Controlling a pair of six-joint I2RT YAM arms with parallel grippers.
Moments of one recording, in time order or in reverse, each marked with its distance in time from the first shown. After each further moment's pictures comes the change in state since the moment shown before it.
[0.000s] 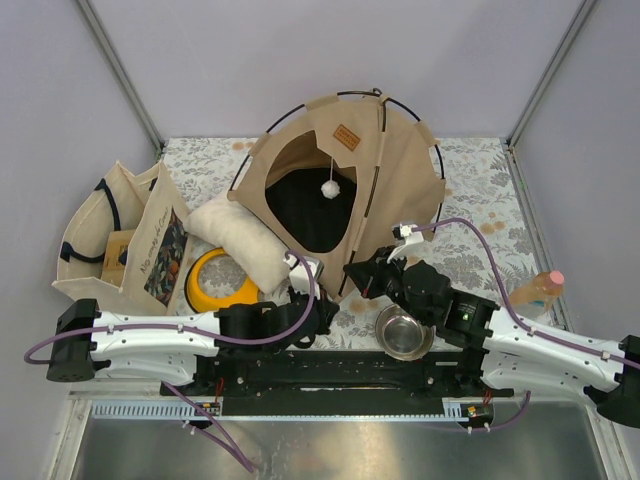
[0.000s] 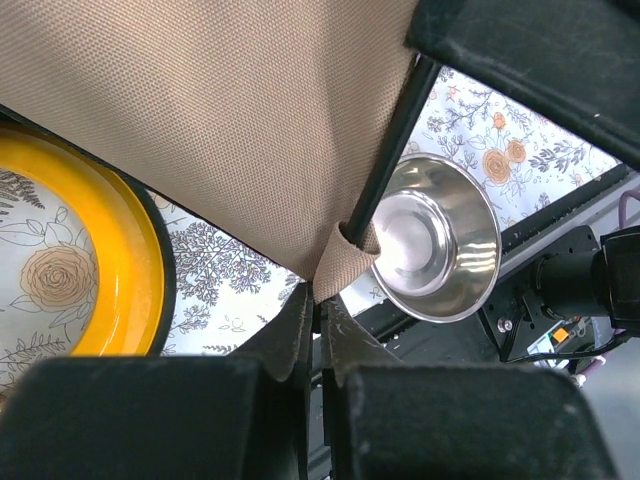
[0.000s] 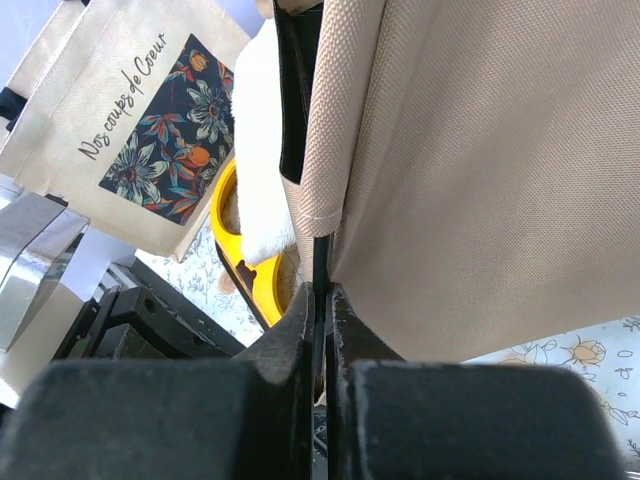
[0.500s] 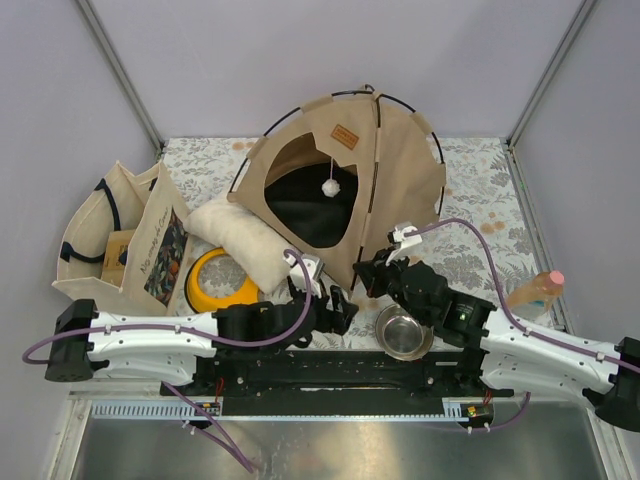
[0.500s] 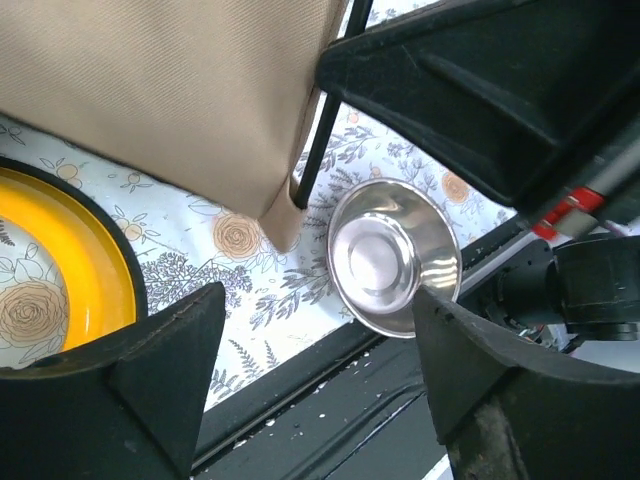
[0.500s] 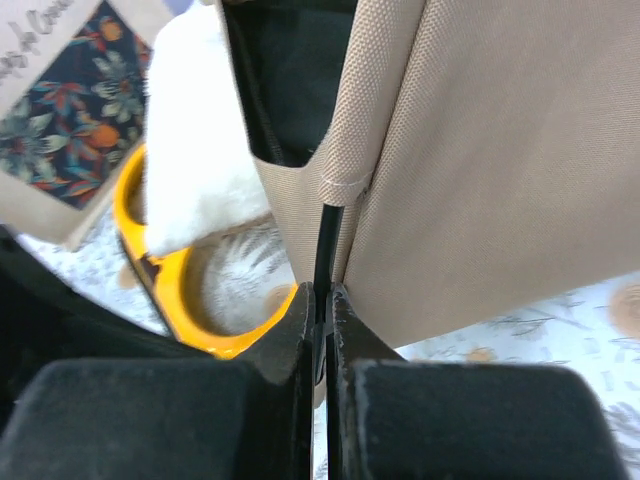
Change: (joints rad) left arm -0.007 -0.002 0.001 0.094 -0.006 0.064; right arm -0.015 0.005 -0.052 0.020 0.026 -0.157
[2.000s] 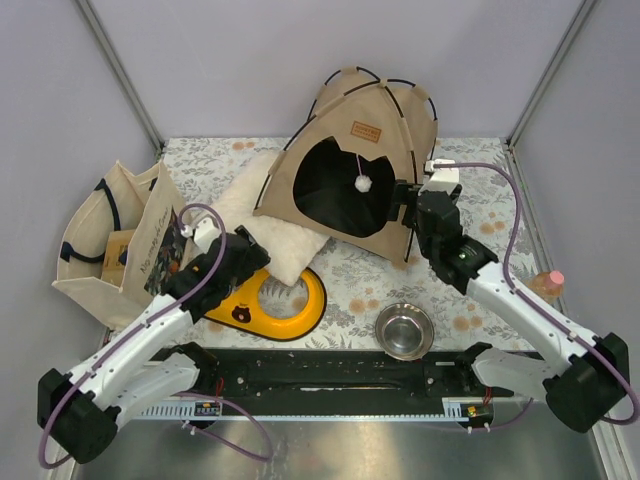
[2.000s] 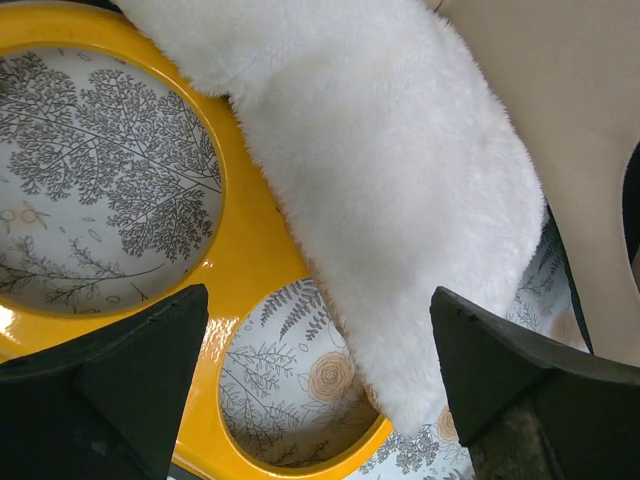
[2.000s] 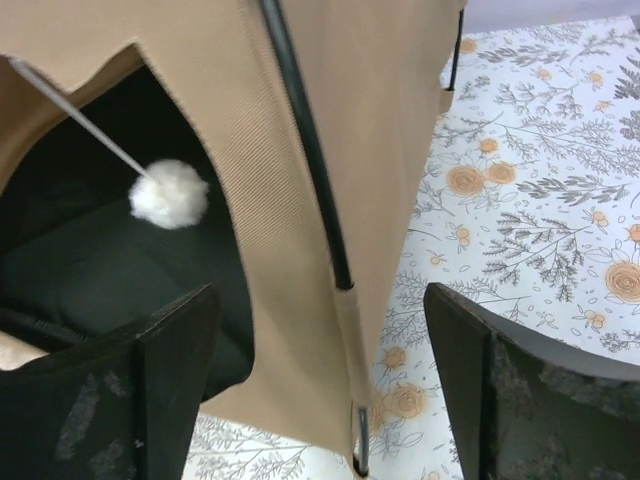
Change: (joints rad) left arm 0.818 -0.213 -0.032 -0.458 0.146 -0.229; right arm -0.493 0.223 0.278 -0.082 0.128 -0.232
